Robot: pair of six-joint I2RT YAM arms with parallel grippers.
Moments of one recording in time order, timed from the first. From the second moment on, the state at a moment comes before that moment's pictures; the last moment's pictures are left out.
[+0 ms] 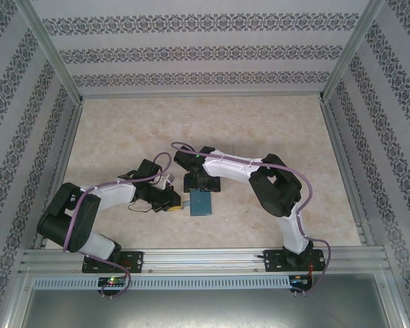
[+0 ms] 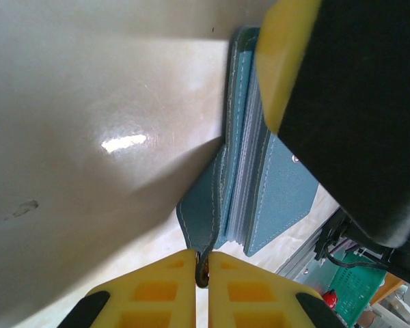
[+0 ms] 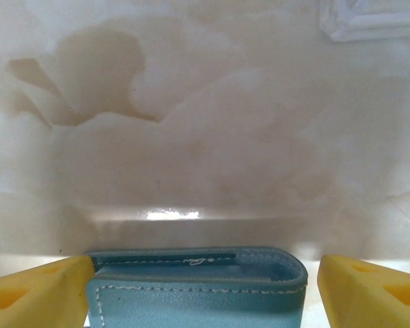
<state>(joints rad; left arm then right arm) -0.40 1.49 0.59 -0.27 0.74 -0.67 0.87 2.07 1.50 -0.91 0.04 0.88</state>
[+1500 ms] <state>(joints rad) -0.40 1.47 0.59 -0.27 0.68 -0.69 0.87 1.88 1.37 -0.96 -0.02 0.87</state>
